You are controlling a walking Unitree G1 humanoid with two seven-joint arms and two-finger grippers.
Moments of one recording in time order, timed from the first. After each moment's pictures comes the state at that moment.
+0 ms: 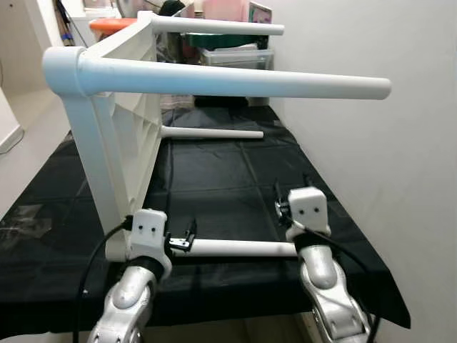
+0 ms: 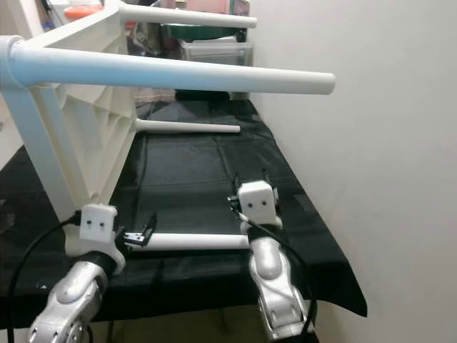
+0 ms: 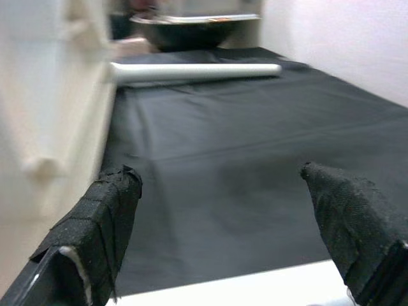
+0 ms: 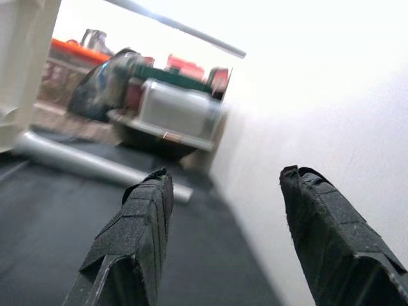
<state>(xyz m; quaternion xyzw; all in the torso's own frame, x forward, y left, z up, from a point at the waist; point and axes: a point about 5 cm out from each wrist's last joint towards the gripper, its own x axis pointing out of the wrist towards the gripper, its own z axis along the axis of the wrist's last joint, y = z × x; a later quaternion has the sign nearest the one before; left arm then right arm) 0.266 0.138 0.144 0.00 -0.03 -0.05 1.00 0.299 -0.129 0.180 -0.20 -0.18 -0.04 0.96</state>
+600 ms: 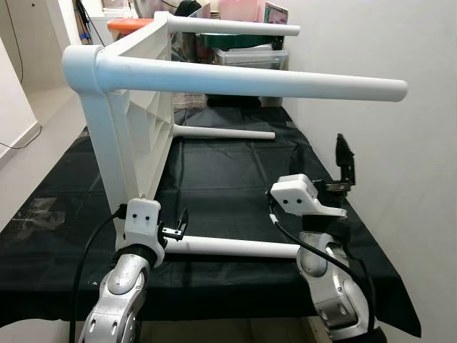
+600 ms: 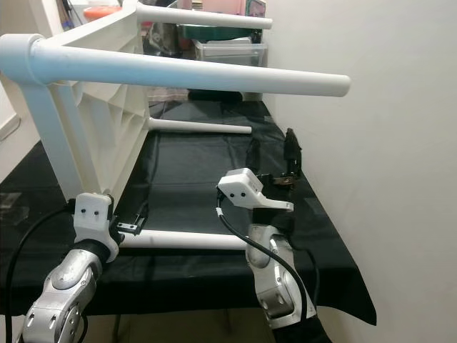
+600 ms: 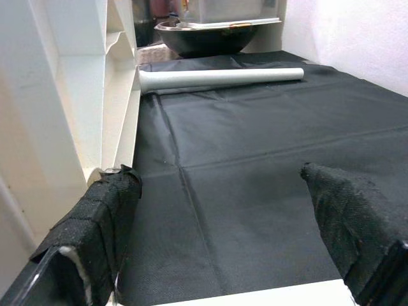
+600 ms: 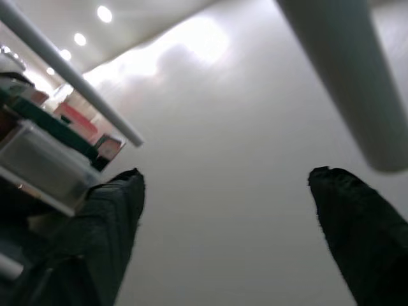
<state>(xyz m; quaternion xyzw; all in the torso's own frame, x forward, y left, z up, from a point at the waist) 0.276 0.145 0.147 0.01 -0.03 -0.04 1.00 0.288 -0.125 0.216 -0.41 -0.32 -0.20 0.83</state>
